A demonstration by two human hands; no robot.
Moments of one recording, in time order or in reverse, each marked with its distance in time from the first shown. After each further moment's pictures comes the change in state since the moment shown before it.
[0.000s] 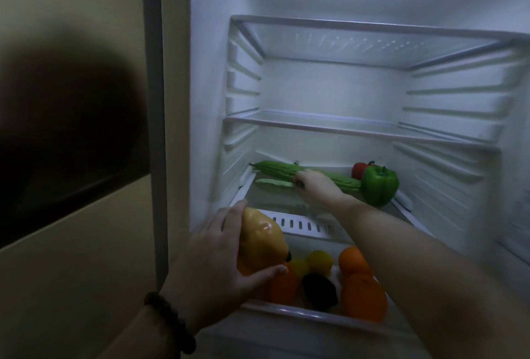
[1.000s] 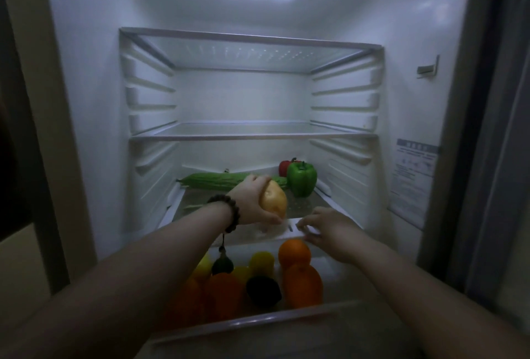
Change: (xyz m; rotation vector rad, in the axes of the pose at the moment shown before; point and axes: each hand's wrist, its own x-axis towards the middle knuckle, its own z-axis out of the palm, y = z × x) left_hand 0.177 0.070 0.099 -0.133 -0.519 0.178; right_hand -0.169 0.048 -0.046 -0.073 -0.109 0.280
